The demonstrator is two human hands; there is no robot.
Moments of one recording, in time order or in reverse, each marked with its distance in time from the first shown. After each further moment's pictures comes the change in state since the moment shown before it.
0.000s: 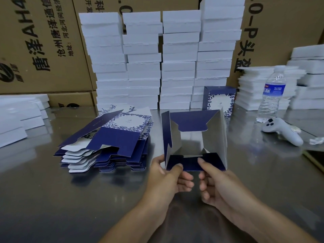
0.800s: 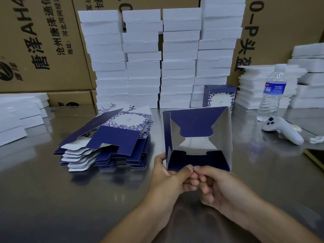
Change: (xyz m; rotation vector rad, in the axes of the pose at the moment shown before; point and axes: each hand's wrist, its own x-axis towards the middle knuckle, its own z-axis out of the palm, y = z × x) left_hand -0.003 -0.002 0.005 -0.029 -0.021 0.002; right_hand -0.001 -0.001 -0.002 0.013 -0.174 0.064
